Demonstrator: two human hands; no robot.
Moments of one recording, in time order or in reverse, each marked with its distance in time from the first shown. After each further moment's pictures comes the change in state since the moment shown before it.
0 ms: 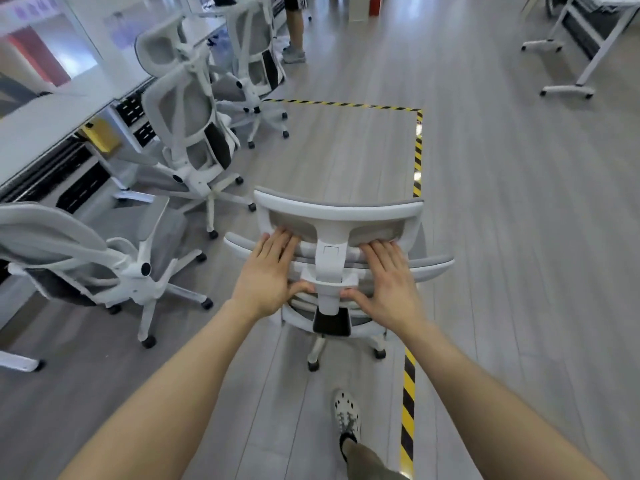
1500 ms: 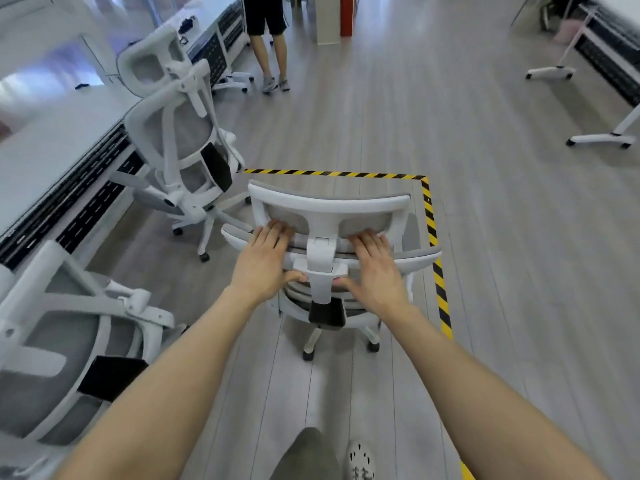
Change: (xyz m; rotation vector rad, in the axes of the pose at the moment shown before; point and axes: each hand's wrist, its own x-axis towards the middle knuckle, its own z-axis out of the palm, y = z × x) left_hand 1.027 -0.440 0.069 0.037 -0.060 -0.025; right_hand 0.986 0.407 0.249 -0.020 -0.100 0.249
